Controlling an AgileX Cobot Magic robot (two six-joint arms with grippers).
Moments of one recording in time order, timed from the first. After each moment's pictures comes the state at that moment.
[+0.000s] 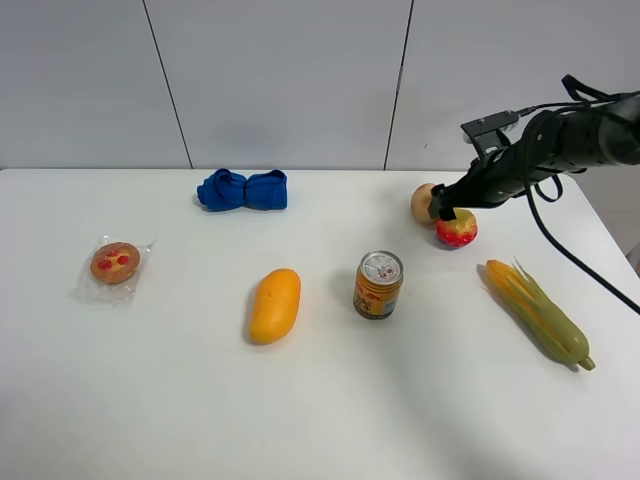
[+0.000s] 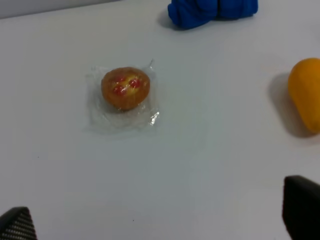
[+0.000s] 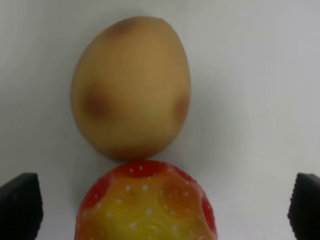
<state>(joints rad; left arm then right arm) 0.00 -0.01 -0.51 -0.06 1.05 0.10 0.08 2.00 -1.24 0.23 0.30 -0.48</state>
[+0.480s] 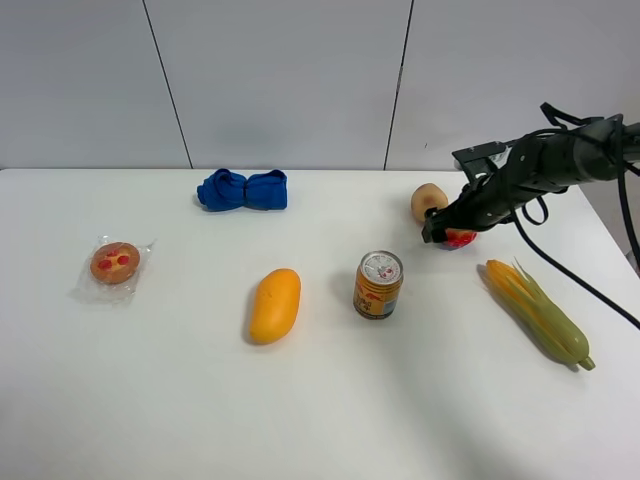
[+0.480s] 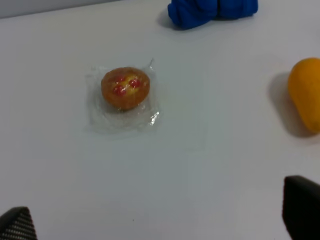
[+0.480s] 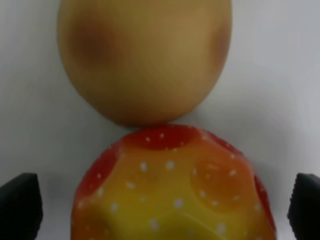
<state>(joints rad) 0.00 -0.01 -0.51 -0.06 1.05 0.10 0.08 2.10 -1.24 0.26 0.32 -0.48</state>
